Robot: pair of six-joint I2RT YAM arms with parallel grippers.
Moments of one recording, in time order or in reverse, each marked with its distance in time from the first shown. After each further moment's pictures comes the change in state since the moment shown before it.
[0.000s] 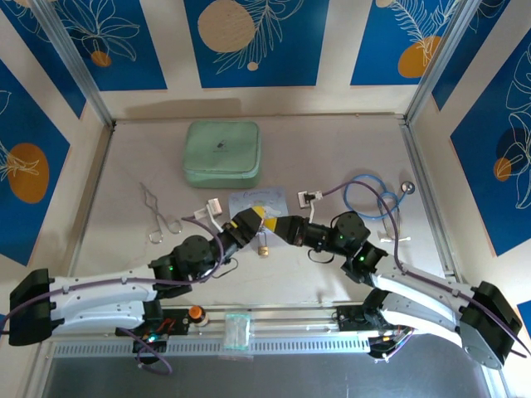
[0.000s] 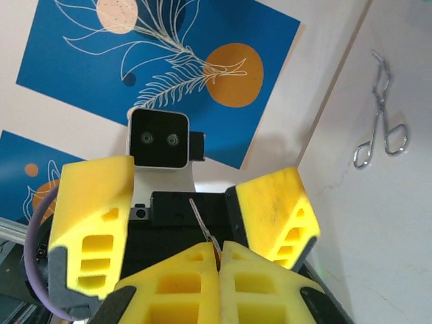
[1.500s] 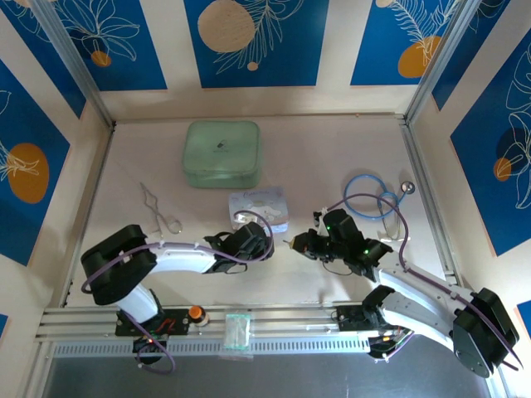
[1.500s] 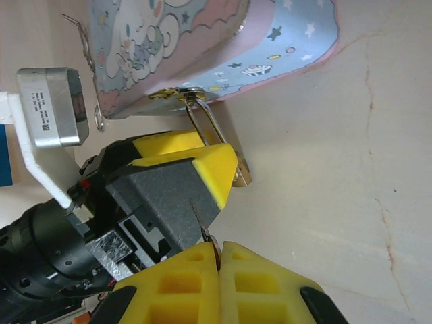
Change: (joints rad) left arm 0.177 0.670 0.174 -0.378 0.291 0.273; right arm -0.143 0.018 0.013 -0.753 0.101 -0.183
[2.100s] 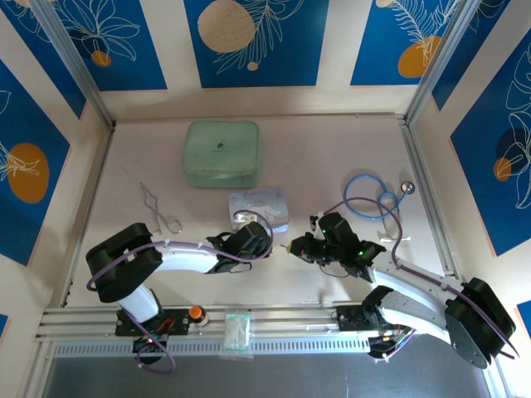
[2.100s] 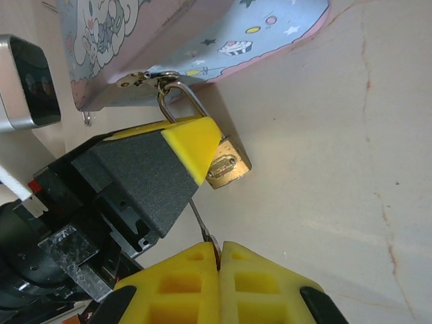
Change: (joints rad) left arm -0.008 0.023 -0.002 0.088 0.000 -0.092; right arm 0.039 0.068 -0.040 0.096 -0.002 0.040
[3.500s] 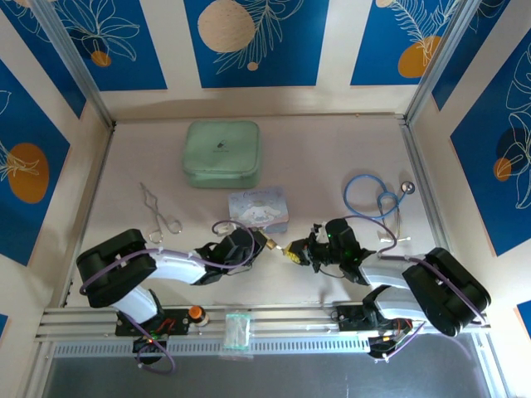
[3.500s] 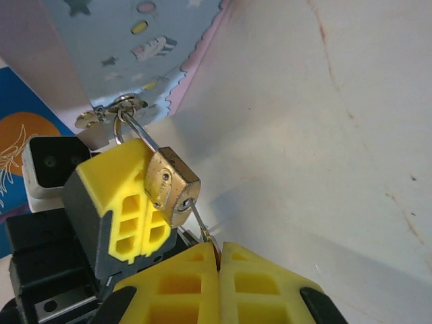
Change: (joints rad) left arm -0.002 -0.065 -0.198 0.392 -0.030 -0.621; right arm -0.126 0.274 -0.198 0.602 -0.253 0.404
